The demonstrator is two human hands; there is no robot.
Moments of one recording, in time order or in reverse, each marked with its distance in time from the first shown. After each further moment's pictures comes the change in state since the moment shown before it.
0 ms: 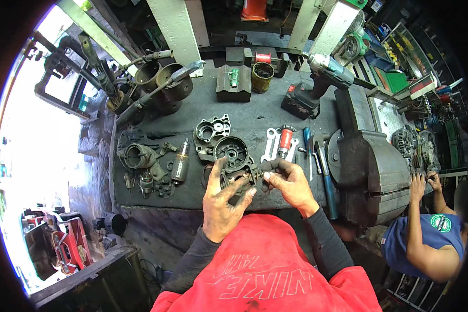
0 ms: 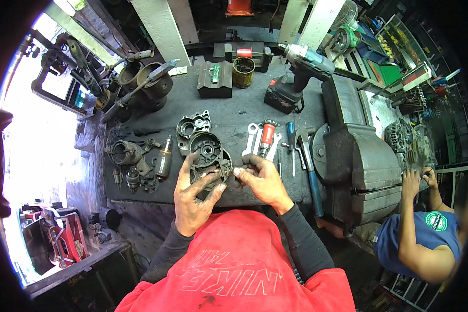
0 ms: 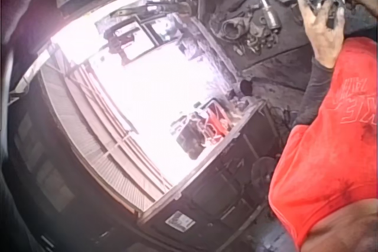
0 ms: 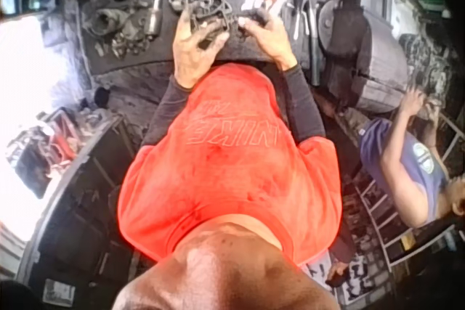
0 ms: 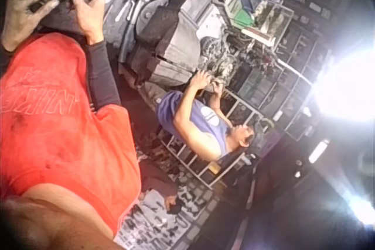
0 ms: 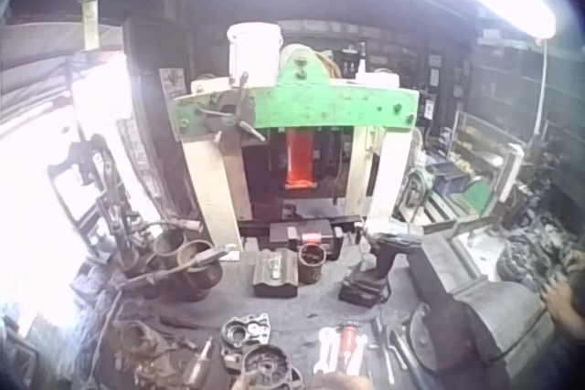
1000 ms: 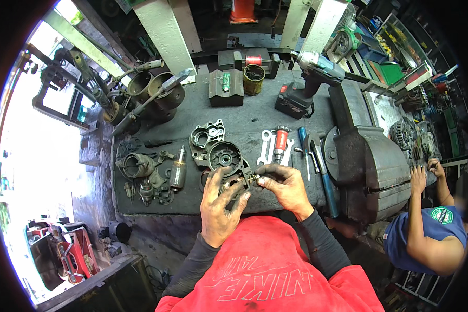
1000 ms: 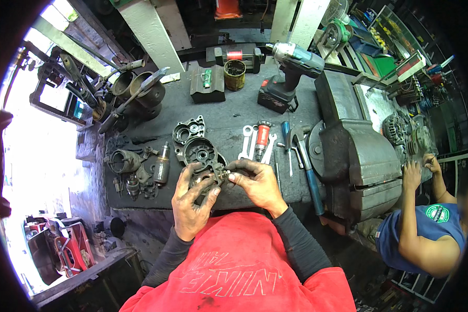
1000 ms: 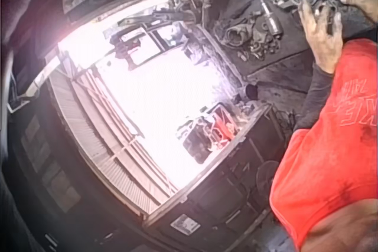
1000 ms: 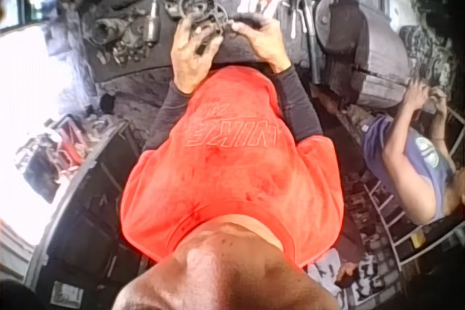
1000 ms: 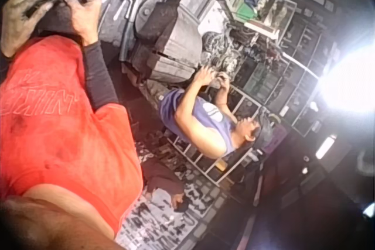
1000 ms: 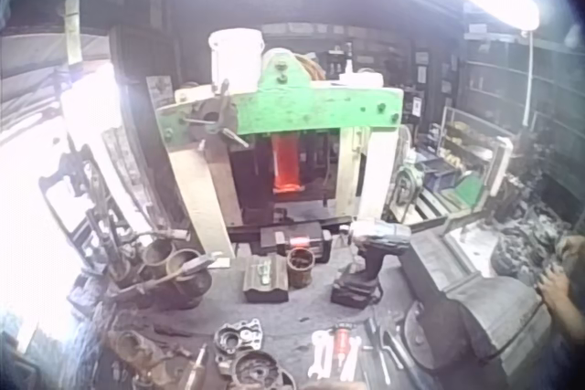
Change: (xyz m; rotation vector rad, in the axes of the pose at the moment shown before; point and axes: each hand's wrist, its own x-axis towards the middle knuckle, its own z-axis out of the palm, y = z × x) left_hand -0.001 0.001 0.001 0.033 -0.025 0.035; right_hand -0.009 0.003 -0.001 0.018 0.035 -0.079
